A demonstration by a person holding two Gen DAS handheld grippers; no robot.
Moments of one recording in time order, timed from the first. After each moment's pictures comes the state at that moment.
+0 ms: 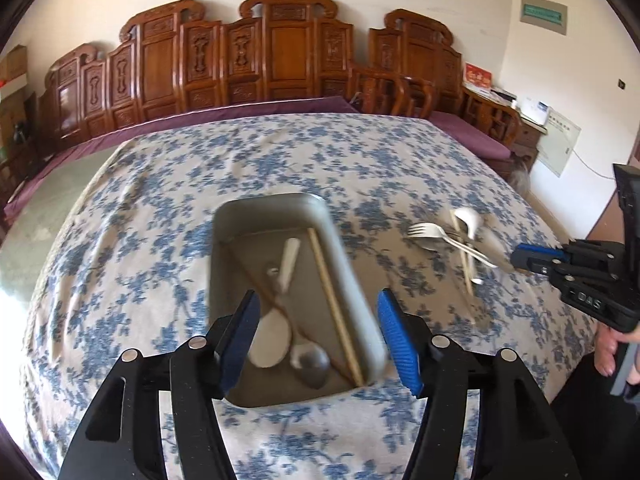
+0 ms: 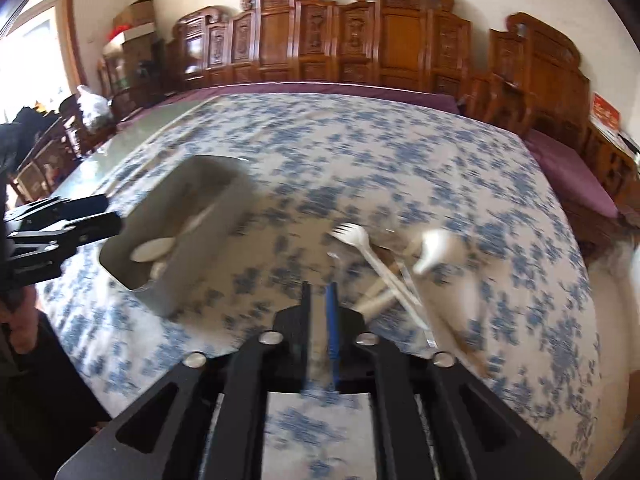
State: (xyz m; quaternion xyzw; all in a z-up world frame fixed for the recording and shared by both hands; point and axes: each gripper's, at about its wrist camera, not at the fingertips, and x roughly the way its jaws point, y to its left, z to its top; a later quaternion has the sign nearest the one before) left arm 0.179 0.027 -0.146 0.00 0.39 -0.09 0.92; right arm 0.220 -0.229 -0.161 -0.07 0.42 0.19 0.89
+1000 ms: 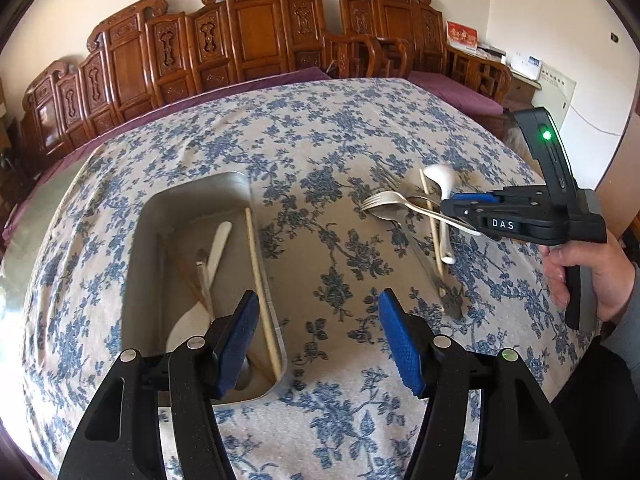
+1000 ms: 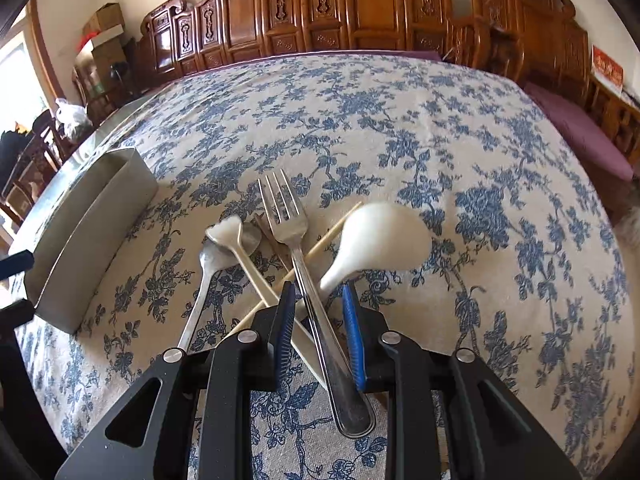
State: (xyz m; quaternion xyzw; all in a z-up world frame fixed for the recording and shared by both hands) left arm 0.192 -0.052 -0.170 0.06 0.43 -0.10 0.90; right arm 0.313 -0.275 -0.236 -0.02 0.47 0.20 0.86
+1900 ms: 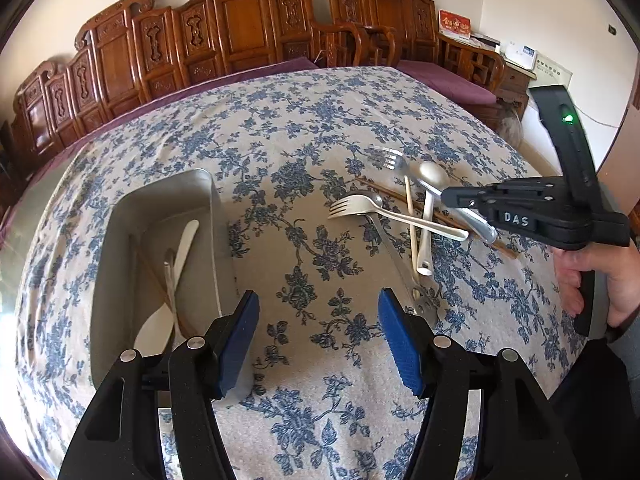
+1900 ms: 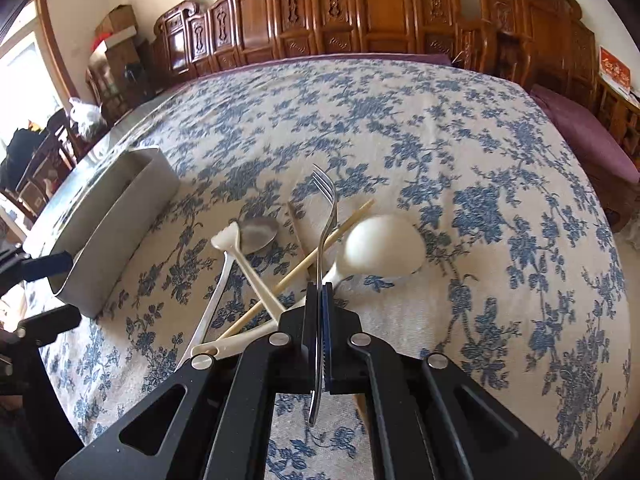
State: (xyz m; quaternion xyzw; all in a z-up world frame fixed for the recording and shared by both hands) left arm 0.200 -0.080 -0.177 0.06 0.45 -0.11 0.89; right arm 0.296 -0.288 -0.217 -0.01 0.46 0.22 0.86
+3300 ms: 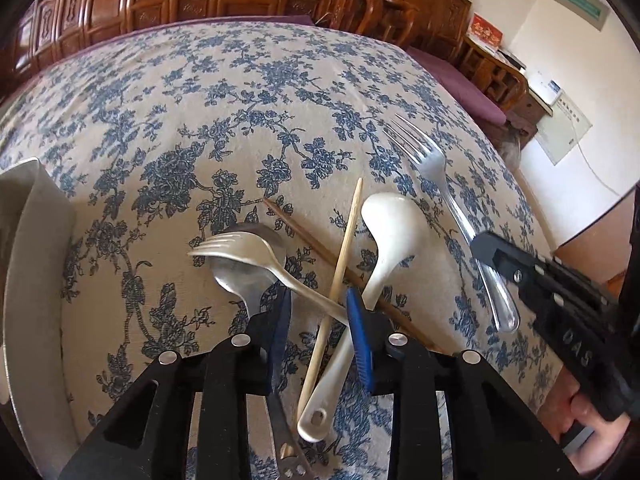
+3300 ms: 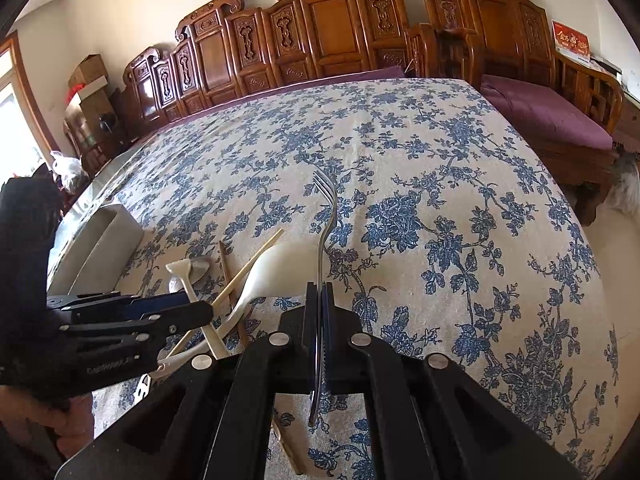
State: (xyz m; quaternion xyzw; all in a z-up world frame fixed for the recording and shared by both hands) left arm 0.309 -0.162 -0.231 -0.08 0.52 -0.11 0.84; right arm 0.309 -0.350 -0.214 0.04 0.43 0.18 0.88
